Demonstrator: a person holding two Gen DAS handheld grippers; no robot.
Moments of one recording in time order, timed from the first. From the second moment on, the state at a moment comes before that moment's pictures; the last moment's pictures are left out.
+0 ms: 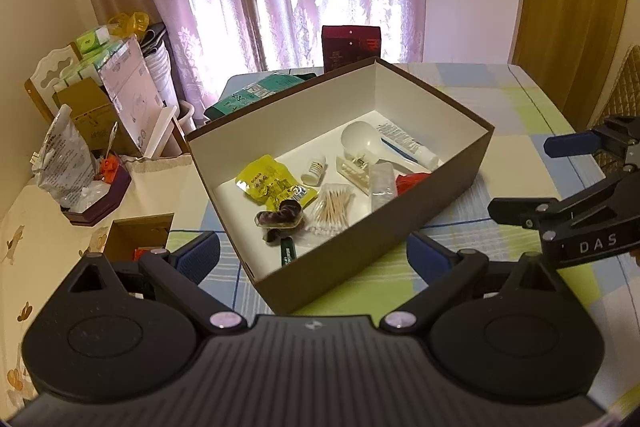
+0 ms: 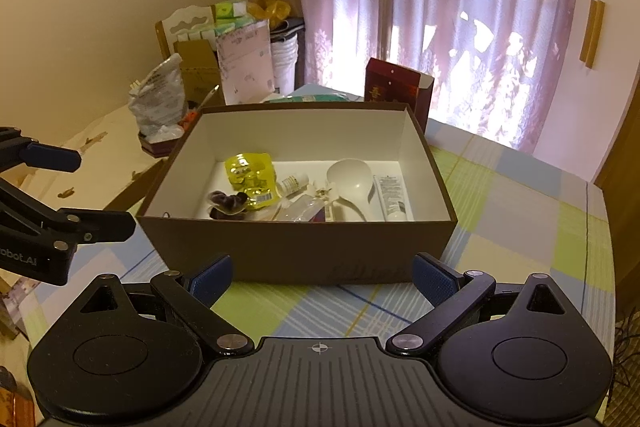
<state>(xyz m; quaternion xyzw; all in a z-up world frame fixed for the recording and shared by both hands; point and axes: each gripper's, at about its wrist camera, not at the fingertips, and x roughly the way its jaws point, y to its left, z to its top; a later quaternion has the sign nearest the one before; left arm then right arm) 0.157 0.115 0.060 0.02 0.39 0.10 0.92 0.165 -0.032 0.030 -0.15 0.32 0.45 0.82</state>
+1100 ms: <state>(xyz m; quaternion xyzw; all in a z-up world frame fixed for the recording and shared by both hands) 0.109 0.050 0.068 0.00 0.38 0.16 0.91 0.153 -0.089 0.030 -0.14 0.33 0.48 0.80</state>
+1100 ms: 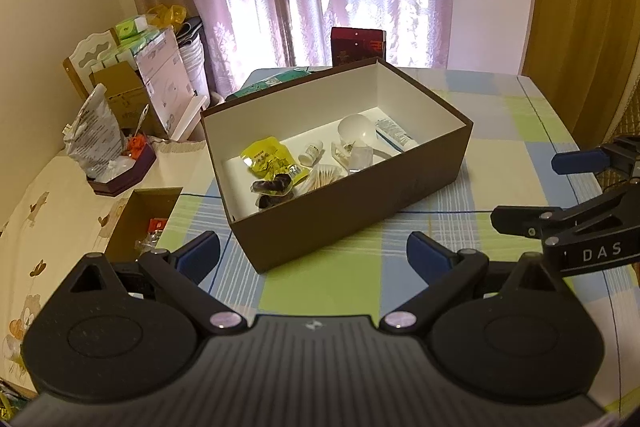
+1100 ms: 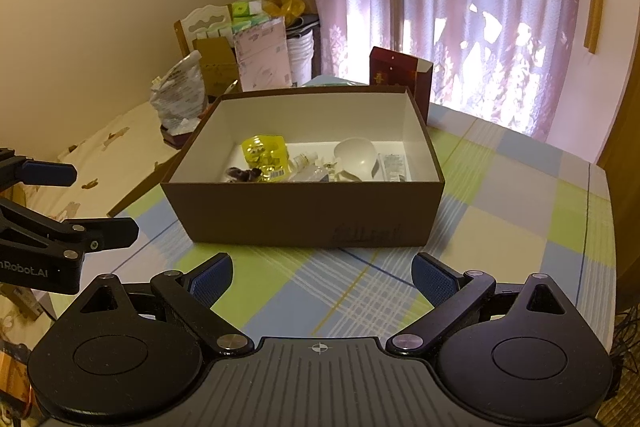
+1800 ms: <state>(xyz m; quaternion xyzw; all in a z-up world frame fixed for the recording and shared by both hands) 0.114 0.035 0.043 0.00 0.41 0.17 0.90 0.159 -0.082 0.014 -0.15 0.36 0.47 0.79</state>
